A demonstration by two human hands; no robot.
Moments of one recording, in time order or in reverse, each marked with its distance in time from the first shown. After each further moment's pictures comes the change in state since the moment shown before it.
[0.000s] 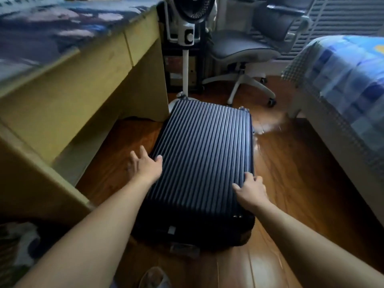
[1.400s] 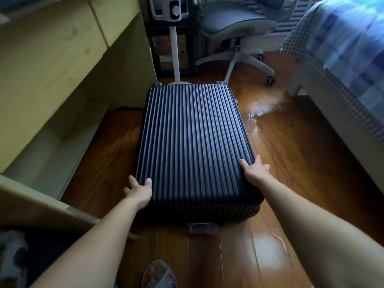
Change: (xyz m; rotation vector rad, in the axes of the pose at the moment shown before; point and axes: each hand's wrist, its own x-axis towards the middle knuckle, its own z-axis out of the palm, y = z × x) left_hand 0.003 -0.073 0.058 -0.013 -0.277 -0.256; right_hand 0.074 0.027 0.013 0.172 0.036 0.316
